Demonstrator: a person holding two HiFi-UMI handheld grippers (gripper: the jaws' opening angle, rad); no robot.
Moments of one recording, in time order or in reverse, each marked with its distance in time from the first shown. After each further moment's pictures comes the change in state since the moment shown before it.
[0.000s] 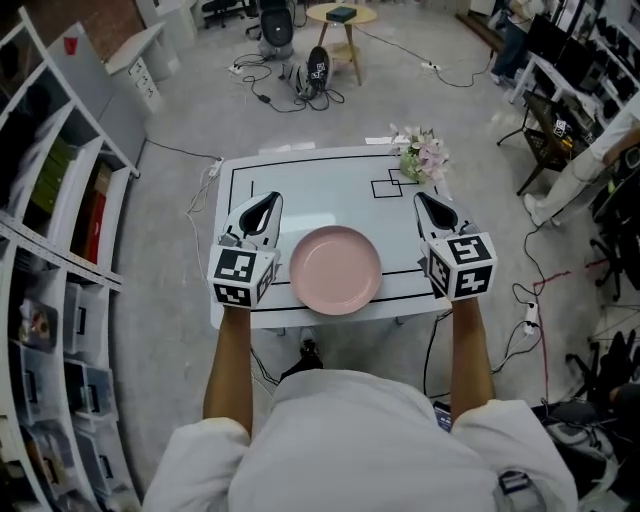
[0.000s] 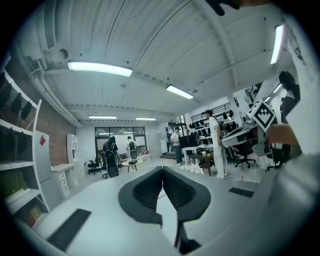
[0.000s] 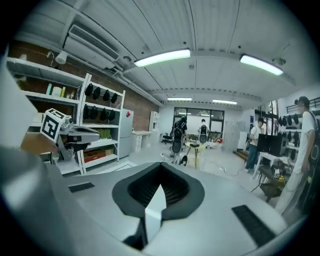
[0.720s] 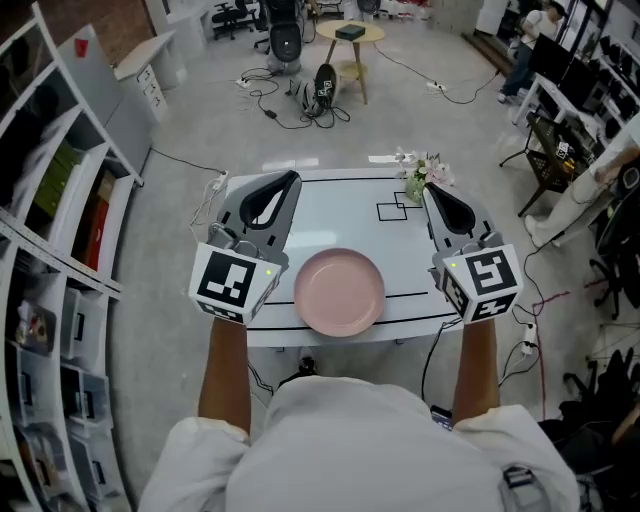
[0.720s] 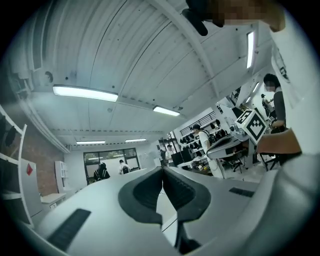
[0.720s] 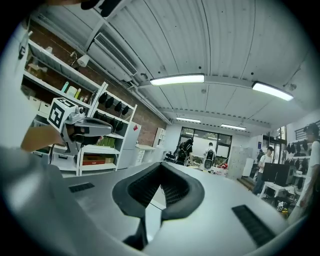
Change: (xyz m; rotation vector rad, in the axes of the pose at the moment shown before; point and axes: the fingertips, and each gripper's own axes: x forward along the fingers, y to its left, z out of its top) left arm -0.016 -0.007 0.132 0.163 -0.228 -0.081; right arm -0.018 0.022 0.106 -0.163 -0.207 0.044
